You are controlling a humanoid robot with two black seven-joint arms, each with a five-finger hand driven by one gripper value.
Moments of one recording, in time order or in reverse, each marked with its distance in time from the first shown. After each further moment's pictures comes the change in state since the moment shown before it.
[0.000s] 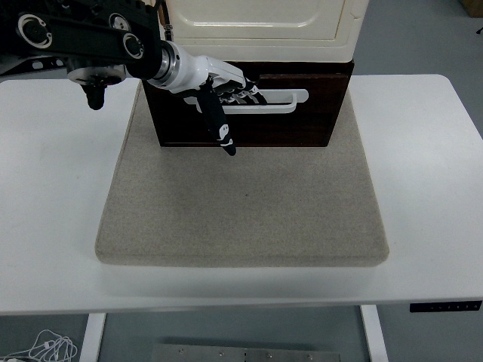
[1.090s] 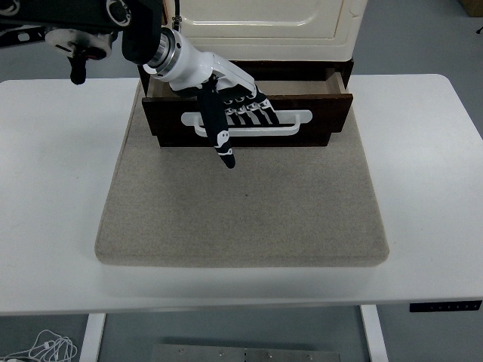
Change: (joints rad) left arm -0.076 0.034 -0.029 -0.006 0.023 -0.247 -0.017; right arm 0.000 0.000 0.000 0.000 0.000 0.000 0.000
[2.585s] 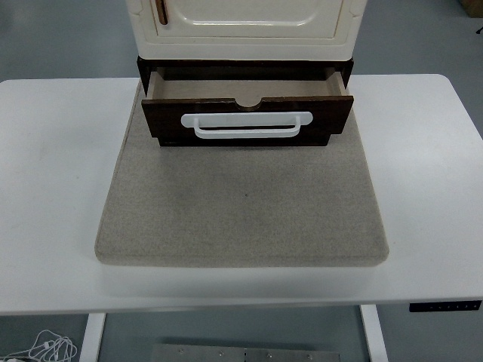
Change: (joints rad) left arm 0.163 0.191 -1.102 0.531 -0.074 0.088 -0.067; right arm 0.000 0.000 0.000 0.000 0.000 0.000 0.000
